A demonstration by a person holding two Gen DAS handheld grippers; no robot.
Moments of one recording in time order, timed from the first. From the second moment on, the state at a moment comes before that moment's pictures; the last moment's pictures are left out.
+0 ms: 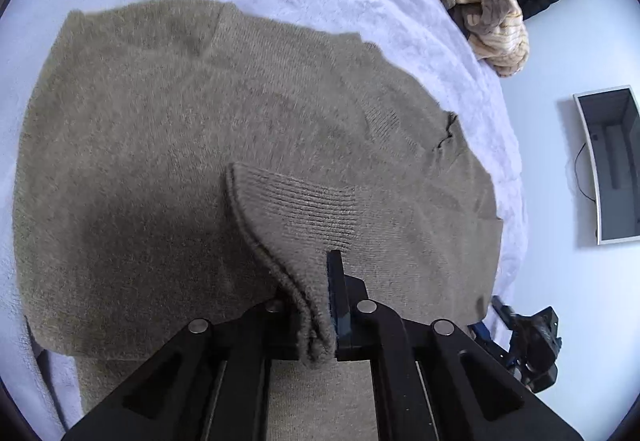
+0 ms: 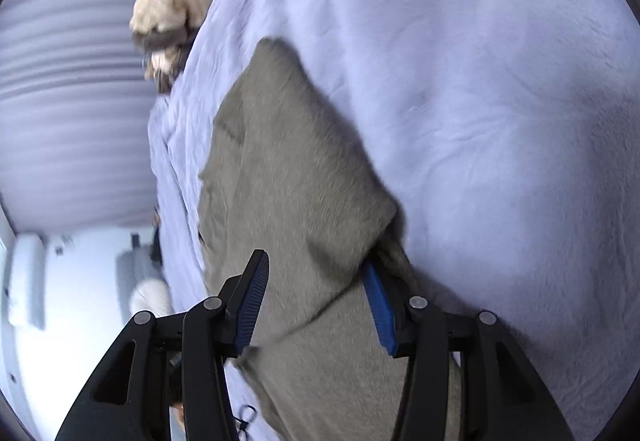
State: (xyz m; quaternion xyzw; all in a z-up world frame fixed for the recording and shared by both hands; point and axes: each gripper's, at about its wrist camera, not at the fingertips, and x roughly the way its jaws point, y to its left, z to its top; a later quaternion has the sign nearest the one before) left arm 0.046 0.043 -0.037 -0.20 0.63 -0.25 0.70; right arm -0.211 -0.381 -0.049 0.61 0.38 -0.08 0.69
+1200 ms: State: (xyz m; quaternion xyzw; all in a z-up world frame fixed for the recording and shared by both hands) left arm 0.031 0.075 -0.006 -0.05 0.57 -0.14 0.81; right arm -0.114 -0.394 -0.018 0.37 0.52 -0.10 0.77
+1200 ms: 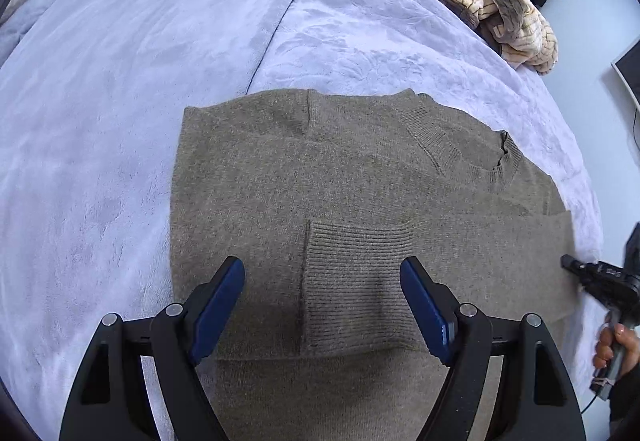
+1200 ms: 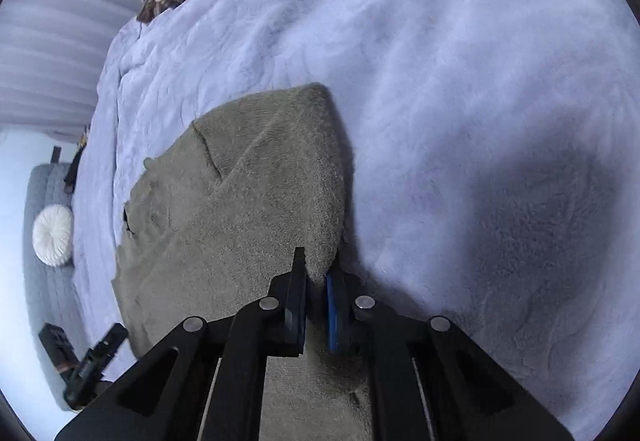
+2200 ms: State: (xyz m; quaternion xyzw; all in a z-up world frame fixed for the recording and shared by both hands) left arm 0.011 0.043 -0.029 0.03 0.60 -0.15 0.78; right arm -0.137 -0.329 0.014 0.23 0.53 -0.10 0.81
